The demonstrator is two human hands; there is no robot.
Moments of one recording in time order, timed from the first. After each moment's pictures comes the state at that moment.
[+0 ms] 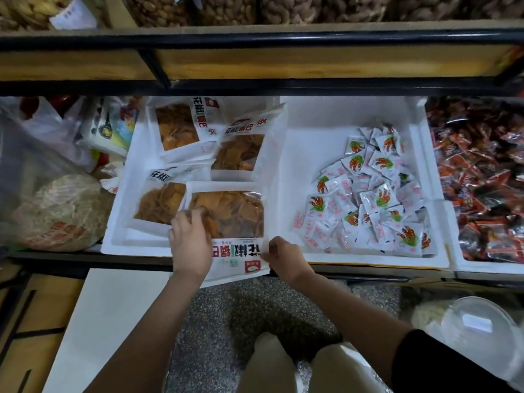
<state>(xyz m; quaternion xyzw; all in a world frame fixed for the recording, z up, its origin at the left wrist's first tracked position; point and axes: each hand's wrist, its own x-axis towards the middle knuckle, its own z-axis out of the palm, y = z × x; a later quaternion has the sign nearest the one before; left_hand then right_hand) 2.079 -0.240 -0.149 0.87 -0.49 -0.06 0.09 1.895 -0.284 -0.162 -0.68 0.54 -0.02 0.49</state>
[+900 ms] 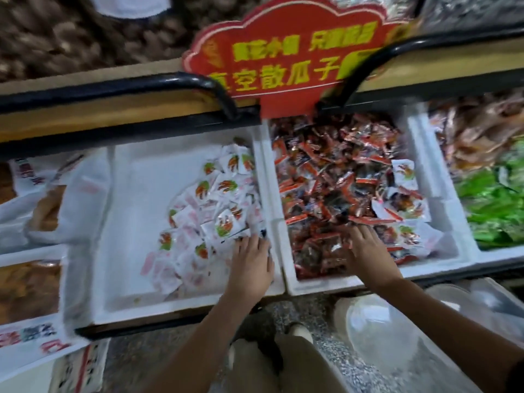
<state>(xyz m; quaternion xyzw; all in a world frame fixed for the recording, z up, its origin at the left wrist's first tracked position) 1.662 -0.400 -0.174 0.66 -0.73 -0.16 -0.02 1.420 -0.435 -0.179 -0.76 0.63 -0.05 0.17</state>
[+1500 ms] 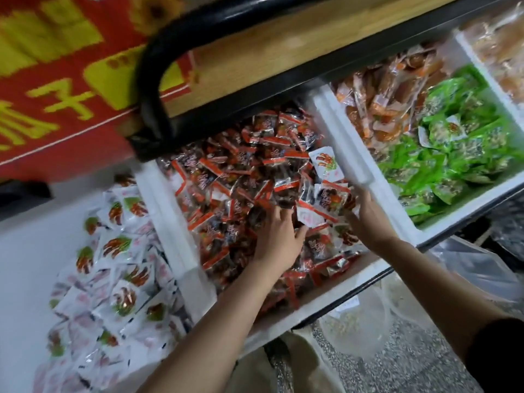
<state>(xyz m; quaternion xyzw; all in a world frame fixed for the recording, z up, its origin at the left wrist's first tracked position) 1.467 -0.536 -0.207 0.57 -0.75 -0.33 0.01 1.273 -0.518 -0.223 -0.54 0.79 -0.13 0.27</state>
